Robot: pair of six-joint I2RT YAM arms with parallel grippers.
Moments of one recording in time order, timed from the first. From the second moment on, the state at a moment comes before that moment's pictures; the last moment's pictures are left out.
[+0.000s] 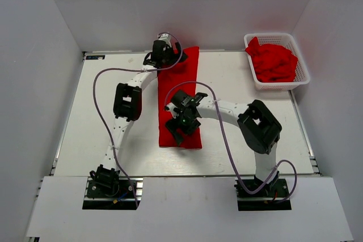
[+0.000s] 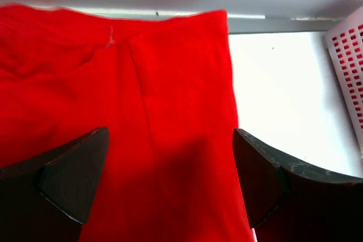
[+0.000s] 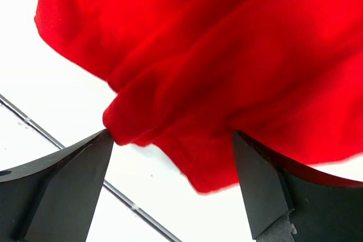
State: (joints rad) left arm -0.32 2.75 2.39 0.00 0.25 -0.49; right arm 0.90 1.94 1.38 -0.74 -0.29 0.06
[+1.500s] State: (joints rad) left arm -0.61 1.34 0.80 -0.66 0.06 -0.49; right arm 0.80 1.51 0.99 -0.61 0.07 0.53
